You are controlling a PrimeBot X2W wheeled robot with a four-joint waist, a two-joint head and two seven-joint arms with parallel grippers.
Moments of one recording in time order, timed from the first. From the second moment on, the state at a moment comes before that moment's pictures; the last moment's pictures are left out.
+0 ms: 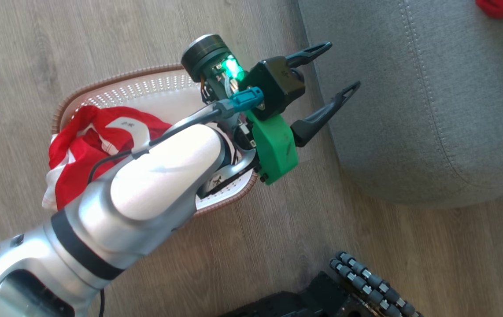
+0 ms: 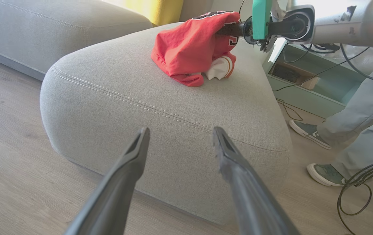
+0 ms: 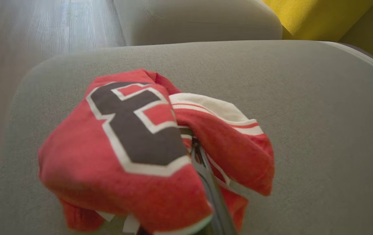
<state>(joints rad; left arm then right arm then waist) -0.99 0.22 -1.04 0.20 -0.54 -0.07 0.03 -1.00 -0.61 0.18 0.90 0.64 0.12 -0.07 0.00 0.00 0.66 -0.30</state>
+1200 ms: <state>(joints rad) -0.80 0.25 -1.01 0.22 -0.65 0.00 -0.11 -0.91 -0.86 0.58 0.46 0.87 0.12 0.11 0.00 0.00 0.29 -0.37</state>
